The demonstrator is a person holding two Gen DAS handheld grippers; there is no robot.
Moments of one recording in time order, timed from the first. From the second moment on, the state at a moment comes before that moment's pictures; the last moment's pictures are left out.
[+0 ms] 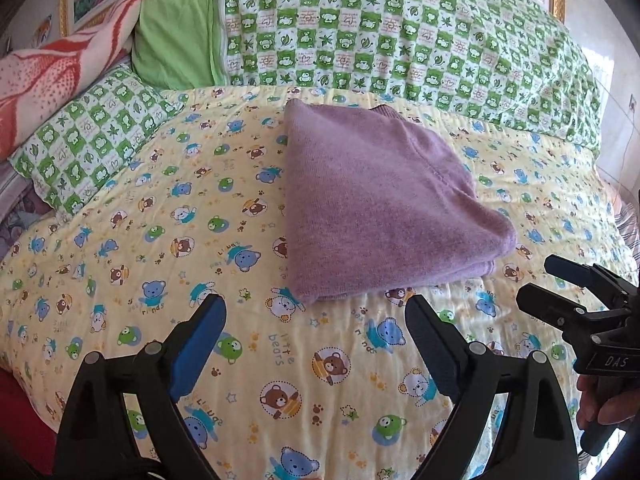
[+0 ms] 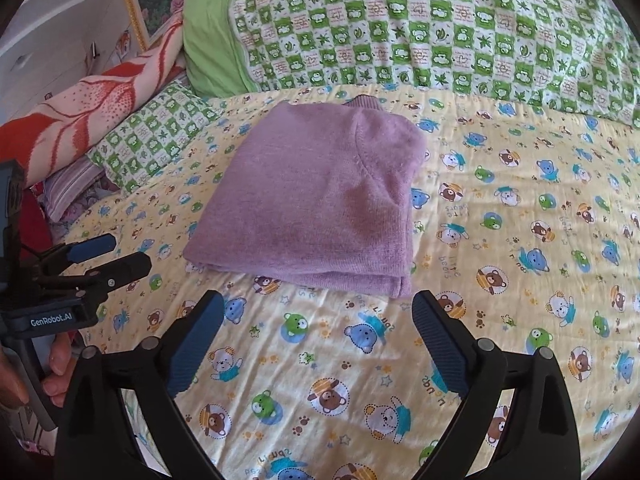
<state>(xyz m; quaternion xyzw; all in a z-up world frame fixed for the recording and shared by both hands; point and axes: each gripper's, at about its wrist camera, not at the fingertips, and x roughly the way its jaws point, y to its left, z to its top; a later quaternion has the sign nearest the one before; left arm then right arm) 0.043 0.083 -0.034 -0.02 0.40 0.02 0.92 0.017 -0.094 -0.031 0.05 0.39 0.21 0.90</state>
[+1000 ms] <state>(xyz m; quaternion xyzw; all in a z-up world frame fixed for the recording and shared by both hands) 0.065 0.097 -0.055 -0.01 0.42 0.07 0.91 0.030 -0.062 -0.050 0.02 0.39 0.21 0.89</state>
